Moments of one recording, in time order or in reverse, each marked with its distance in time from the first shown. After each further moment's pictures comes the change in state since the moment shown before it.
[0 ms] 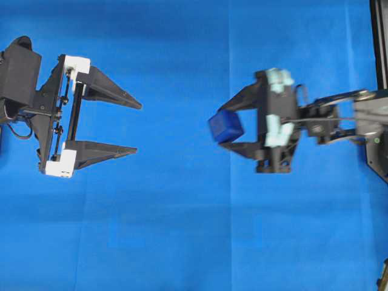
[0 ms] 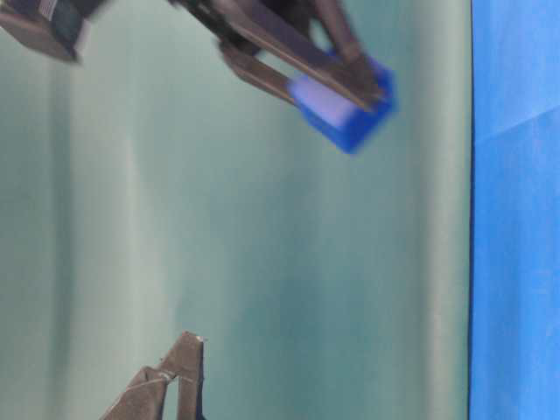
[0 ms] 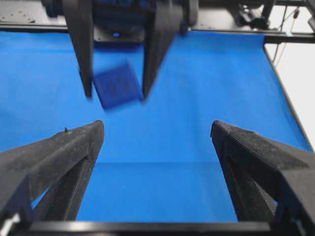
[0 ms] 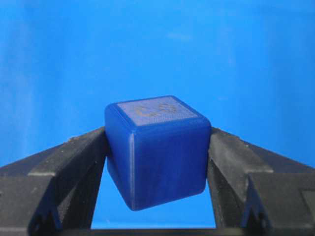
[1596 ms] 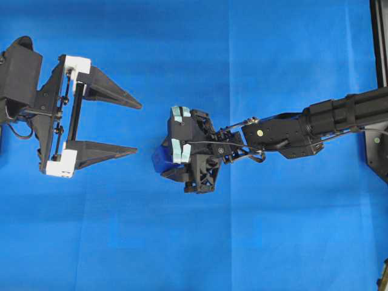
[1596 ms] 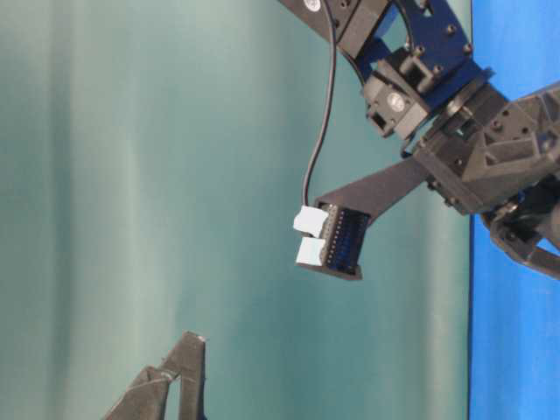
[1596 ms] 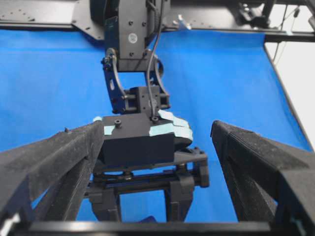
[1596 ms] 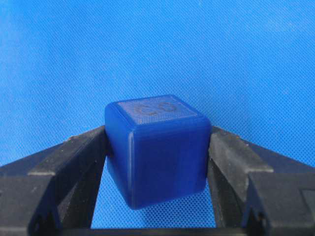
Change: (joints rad) left arm 0.002 0.002 0.000 -0.002 0.003 -0.002; right arm -0.031 0.588 -0.227 0.104 -0.337 0.002
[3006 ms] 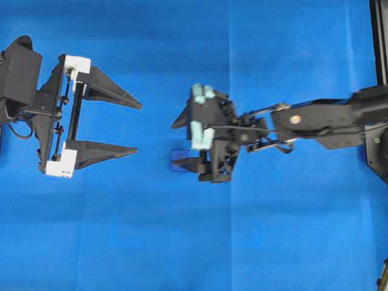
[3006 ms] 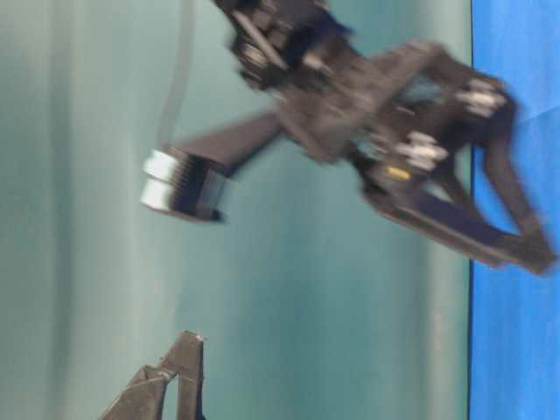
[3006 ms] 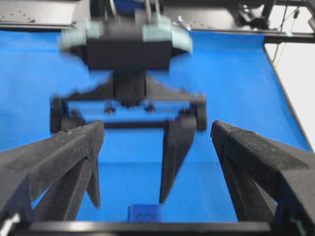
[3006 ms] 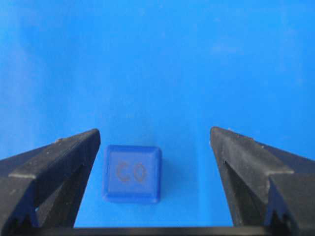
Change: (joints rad) left arm -0.002 0.002 -0.002 0.002 0.000 0.000; right arm -0.002 -0.282 0.066 -0.002 0.192 -0.006
